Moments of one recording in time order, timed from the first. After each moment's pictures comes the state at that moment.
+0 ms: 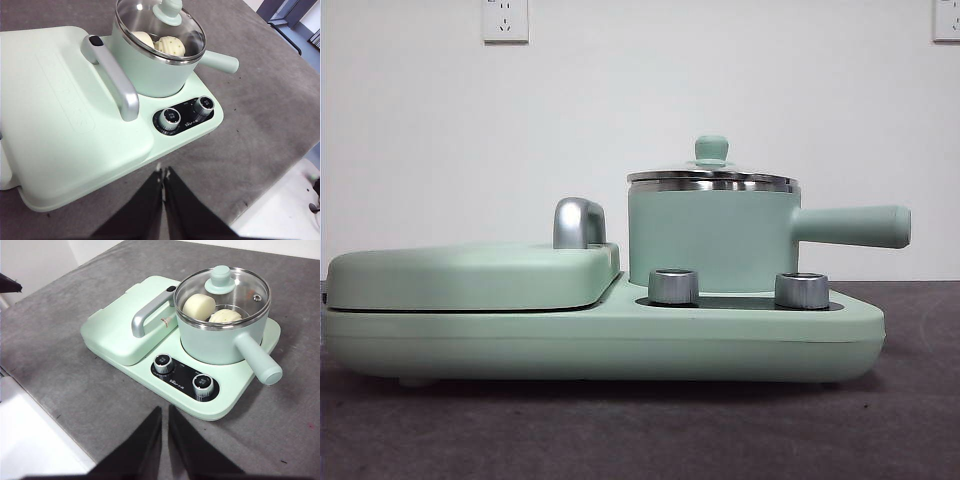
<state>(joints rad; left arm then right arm) -0.73 0.59 0.86 -0.76 0.07 -0.33 0.67 0.29 0.88 -0.98 -0.10 0.18</state>
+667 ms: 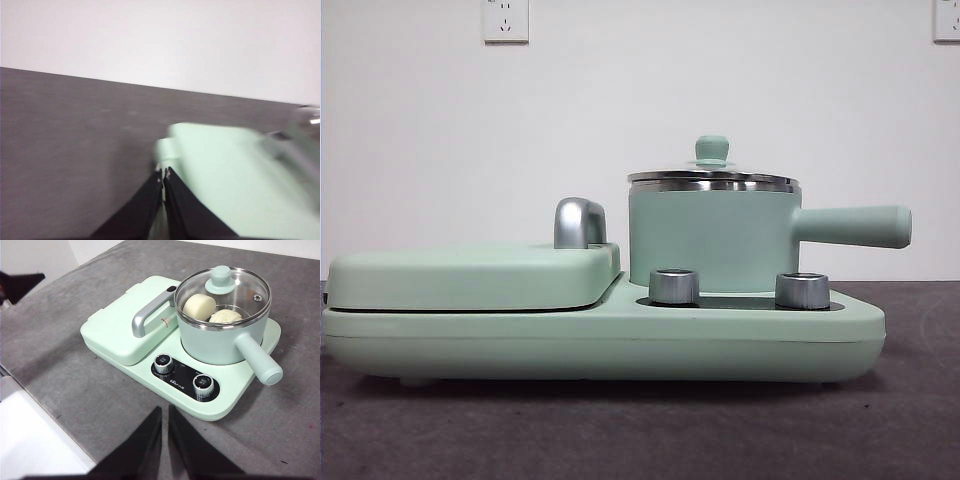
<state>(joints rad) -0.10 0.16 0.23 -0.15 0.06 -0.17 0.67 0.29 0.88 -0.98 -0.10 0.18</state>
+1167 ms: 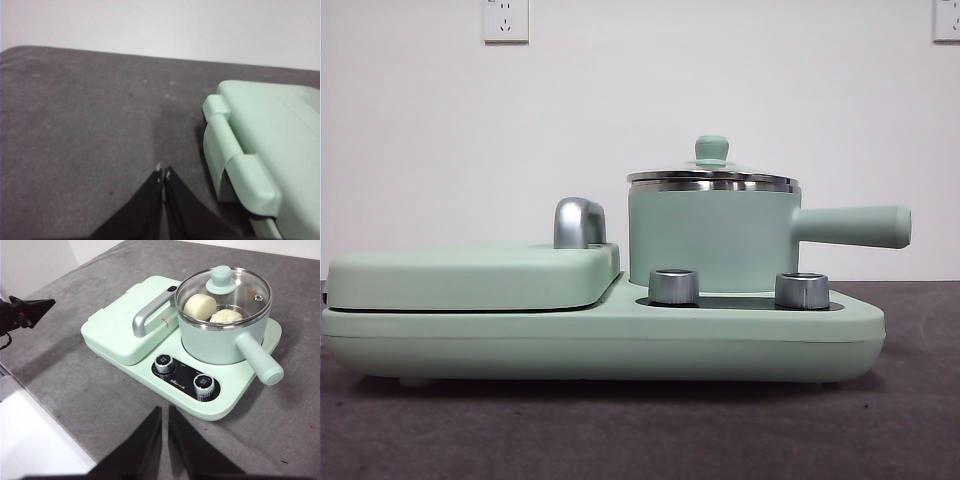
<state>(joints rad) -0.04 0.01 0.03 -0.17 0.02 -0.09 0.67 0.29 0.87 -0.98 -0.10 0.18</state>
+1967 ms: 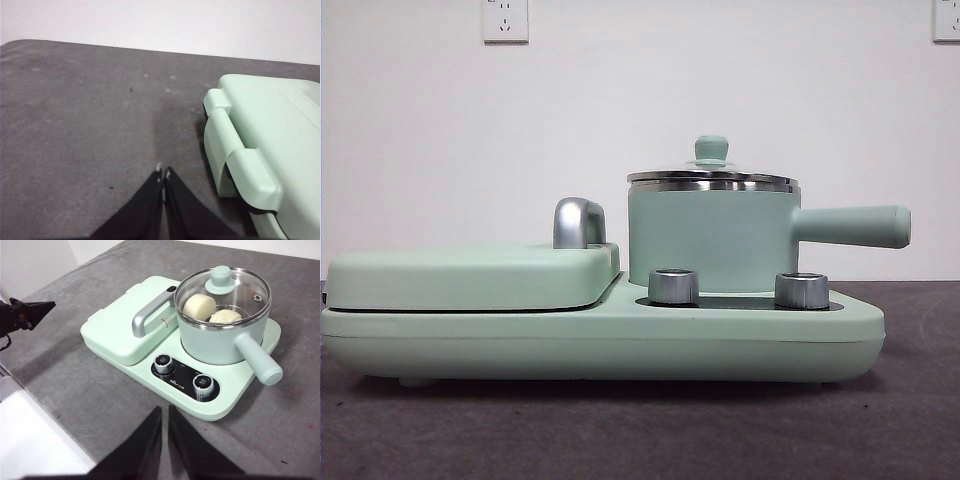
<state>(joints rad) -0.04 0.00 0.03 -0.18 0.02 -0.09 0.67 0.29 0.87 -0.98 -0.10 0.18</state>
